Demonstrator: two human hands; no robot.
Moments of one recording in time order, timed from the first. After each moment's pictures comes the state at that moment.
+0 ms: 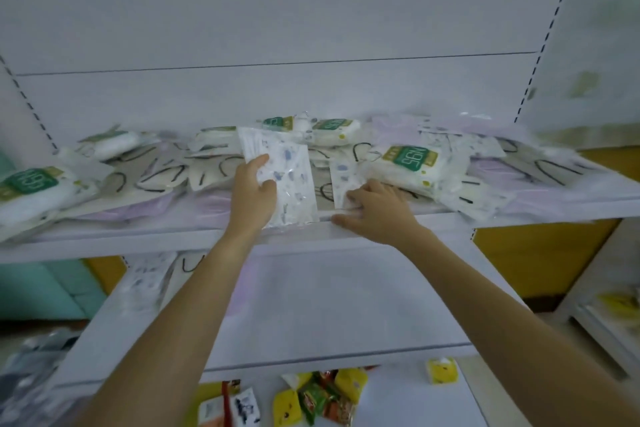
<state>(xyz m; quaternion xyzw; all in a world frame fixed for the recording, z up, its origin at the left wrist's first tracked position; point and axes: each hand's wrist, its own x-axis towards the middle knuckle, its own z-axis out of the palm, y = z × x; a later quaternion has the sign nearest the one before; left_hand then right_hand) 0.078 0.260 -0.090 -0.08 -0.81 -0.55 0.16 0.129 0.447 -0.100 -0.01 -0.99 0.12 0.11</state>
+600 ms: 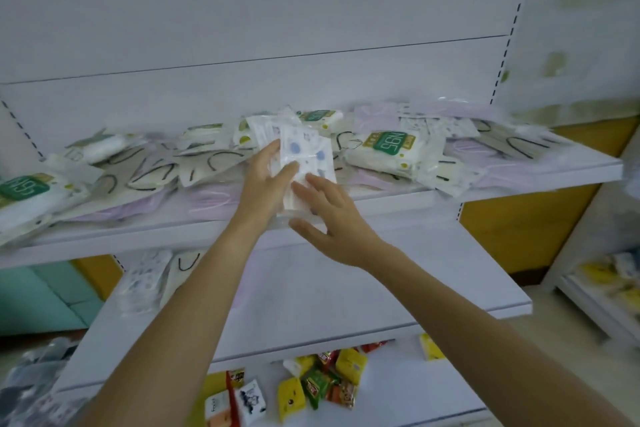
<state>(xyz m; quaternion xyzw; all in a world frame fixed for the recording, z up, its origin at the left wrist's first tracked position) 0.110 0.278 -0.077 -0.15 -0.76 -0.63 0.07 0.171 0.402 -0.127 0.18 -0.91 0.28 0.24</state>
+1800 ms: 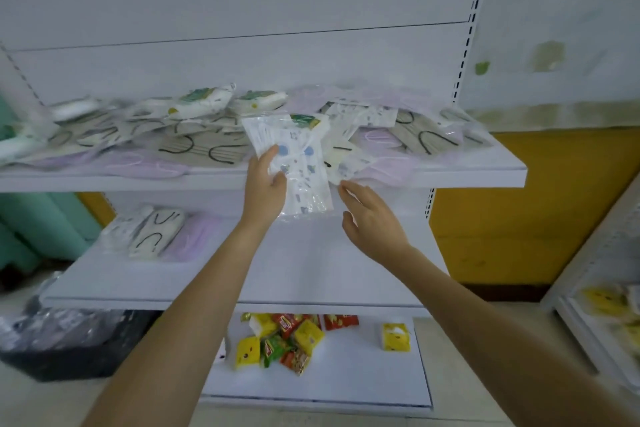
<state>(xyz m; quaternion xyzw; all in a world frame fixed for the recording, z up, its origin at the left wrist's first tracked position) 0.195 0.486 -0.121 -0.06 -0.82 -0.53 0.19 0.230 0.662 -0.175 0.20 -0.91 0.16 0.31</state>
